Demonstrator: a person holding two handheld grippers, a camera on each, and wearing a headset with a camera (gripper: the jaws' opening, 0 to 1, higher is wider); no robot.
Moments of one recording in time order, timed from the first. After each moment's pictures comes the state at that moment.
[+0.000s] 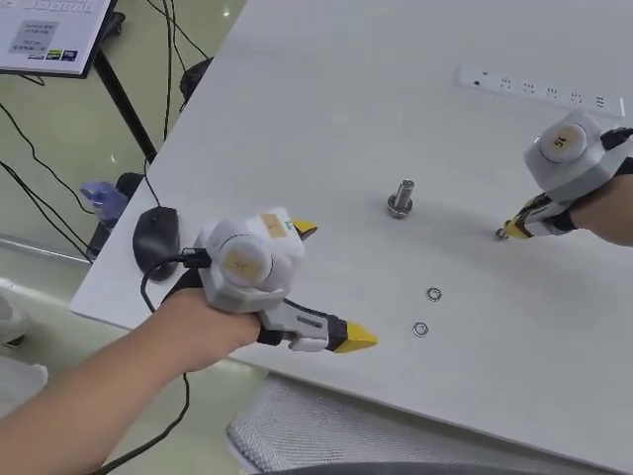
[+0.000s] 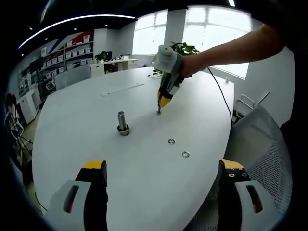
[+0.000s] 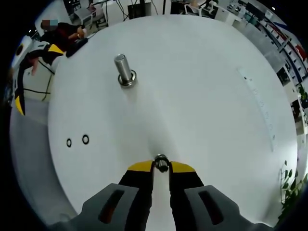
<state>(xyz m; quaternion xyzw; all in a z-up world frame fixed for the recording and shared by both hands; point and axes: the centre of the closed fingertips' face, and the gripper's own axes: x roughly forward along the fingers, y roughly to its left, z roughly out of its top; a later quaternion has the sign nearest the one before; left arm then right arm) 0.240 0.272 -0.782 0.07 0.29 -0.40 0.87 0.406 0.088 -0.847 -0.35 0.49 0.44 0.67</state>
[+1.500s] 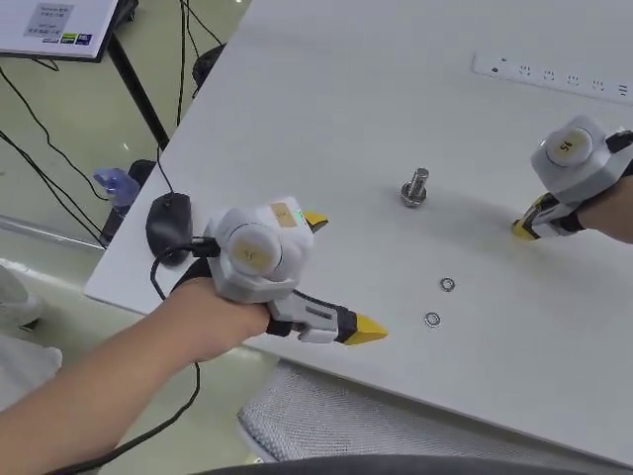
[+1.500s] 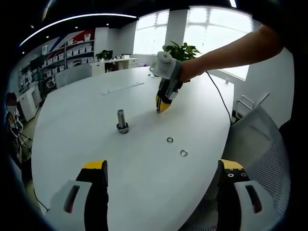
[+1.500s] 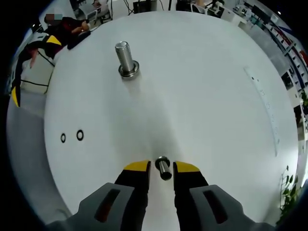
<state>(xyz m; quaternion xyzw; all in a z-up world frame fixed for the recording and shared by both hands) 0.232 0.275 -0.782 0.06 0.30 -0.40 0.87 0.404 0.094 -0.861 -0.37 0.48 0.45 0.66</state>
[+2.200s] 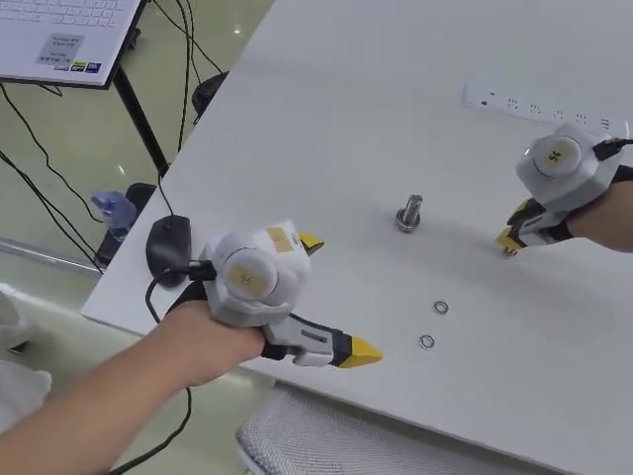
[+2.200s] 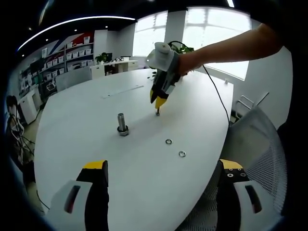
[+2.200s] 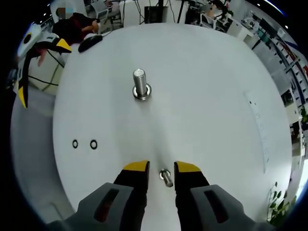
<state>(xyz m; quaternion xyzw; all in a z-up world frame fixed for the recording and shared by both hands) 0.228 0.276 -0.771 0.07 0.29 -0.40 0.87 0.398 0.123 -0.816 -0.39 0.44 0.48 0.65</state>
